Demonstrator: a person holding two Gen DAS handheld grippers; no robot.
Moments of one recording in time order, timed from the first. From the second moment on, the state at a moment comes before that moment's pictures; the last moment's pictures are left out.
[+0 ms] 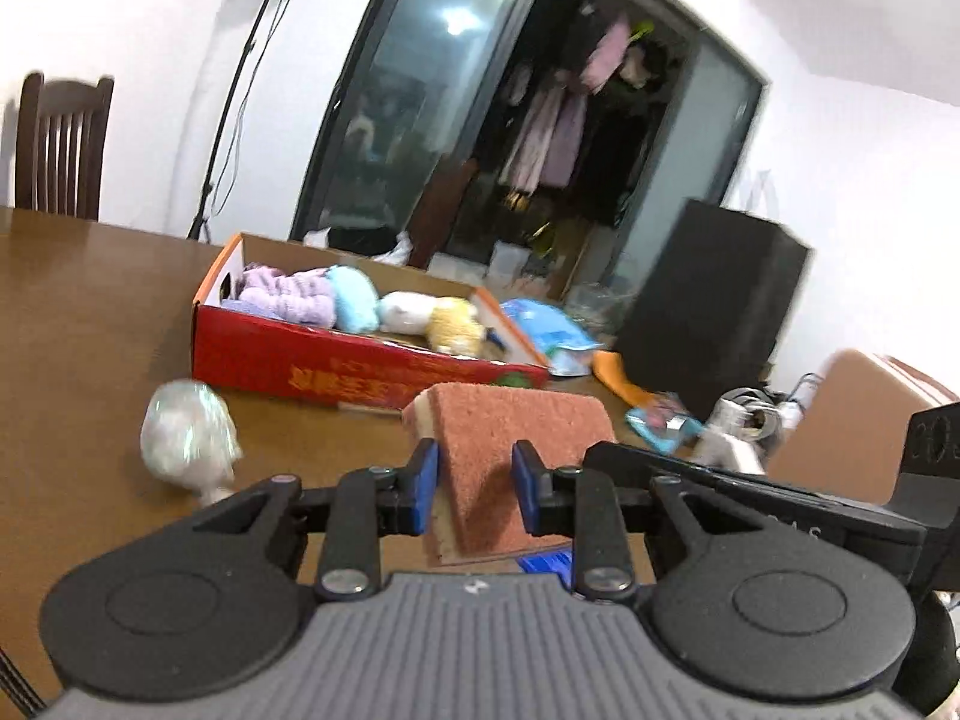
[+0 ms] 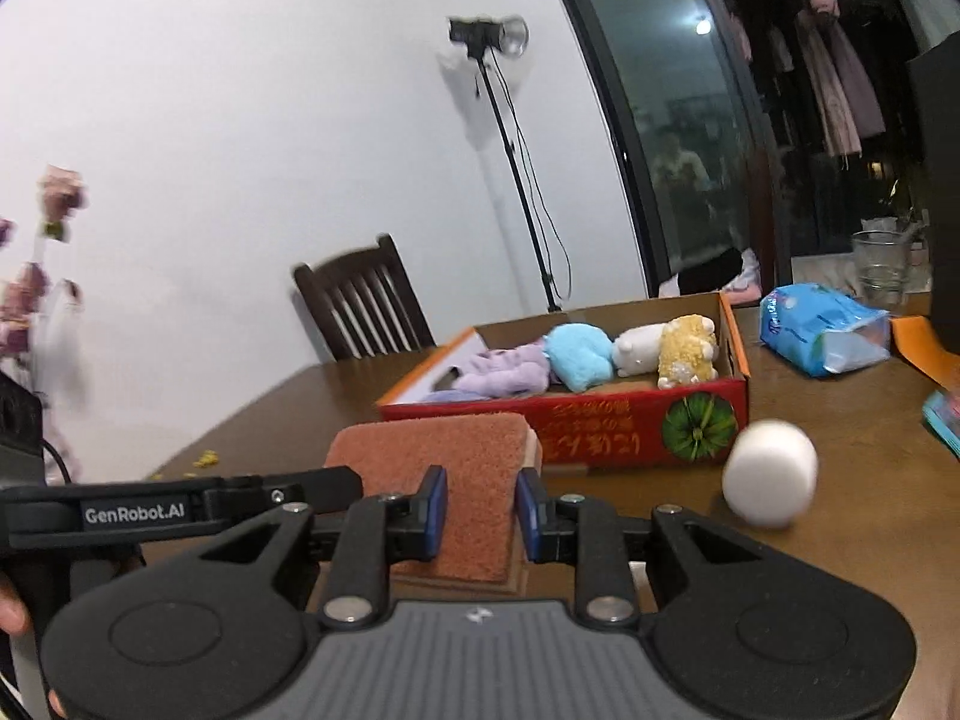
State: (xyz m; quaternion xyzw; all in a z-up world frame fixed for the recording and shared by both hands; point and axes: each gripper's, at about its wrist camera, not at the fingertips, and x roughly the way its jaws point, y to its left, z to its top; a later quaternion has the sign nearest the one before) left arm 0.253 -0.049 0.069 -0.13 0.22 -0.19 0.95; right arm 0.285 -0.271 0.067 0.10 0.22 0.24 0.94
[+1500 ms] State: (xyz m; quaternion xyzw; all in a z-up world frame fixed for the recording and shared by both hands) left arm 0.656 -0.046 0.021 -0.11 0.44 -0.12 0.88; right arm 0.649 -0.254 0.016 0.07 0.42 0.16 0.89
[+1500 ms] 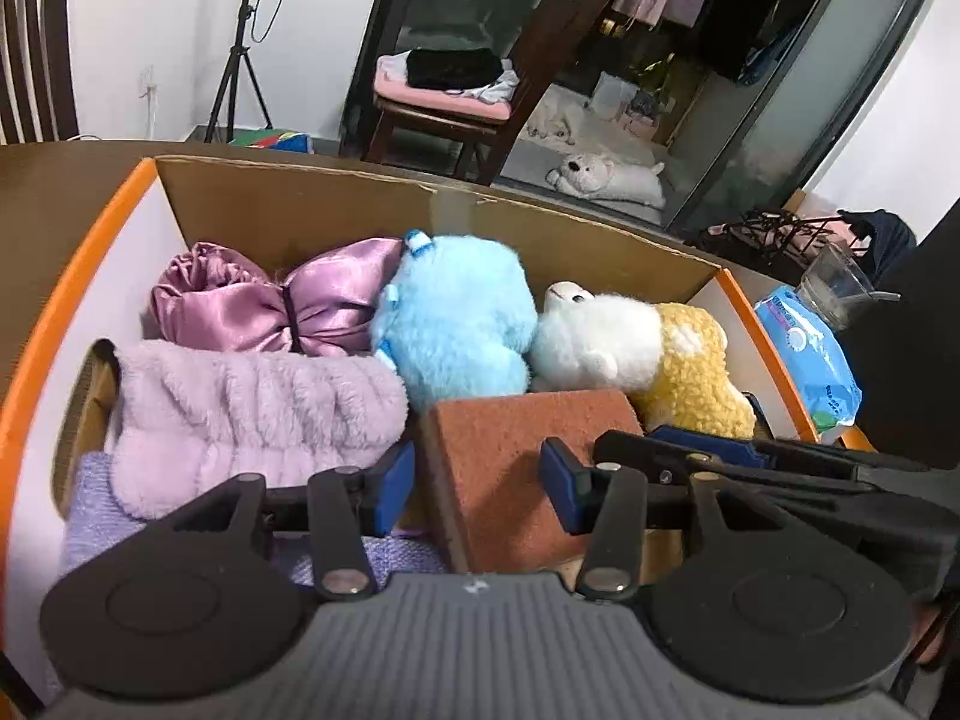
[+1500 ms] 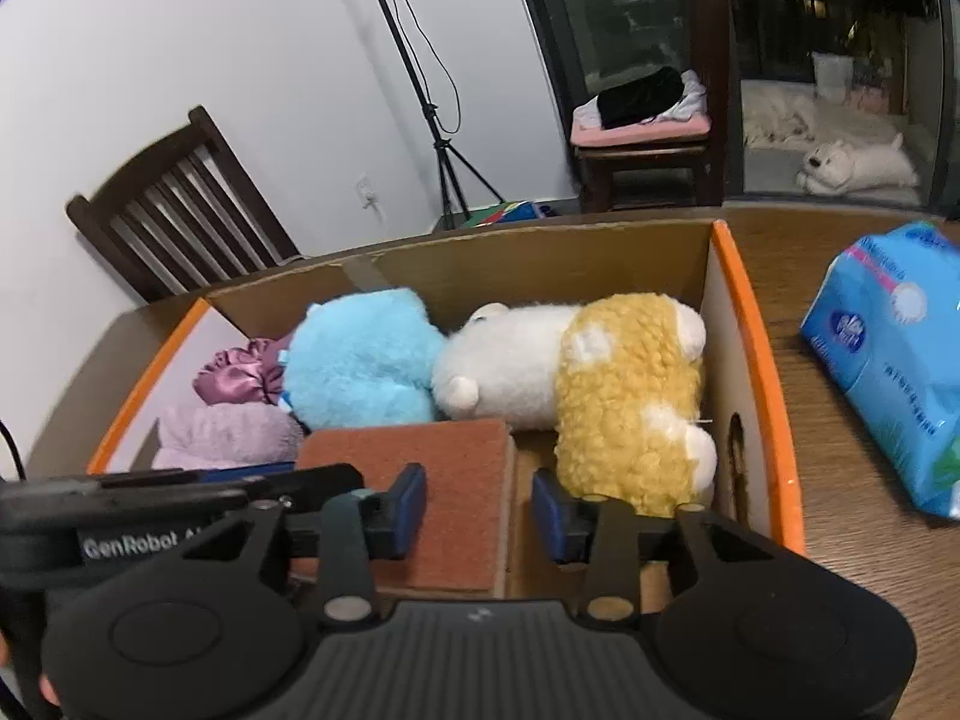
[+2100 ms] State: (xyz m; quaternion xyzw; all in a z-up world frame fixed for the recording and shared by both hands) left arm 0.480 -0.037 0.191 0.01 0.30 -0.11 0.95; right arm 0.495 -0.306 0.181 -0.02 0.31 0.17 0.94
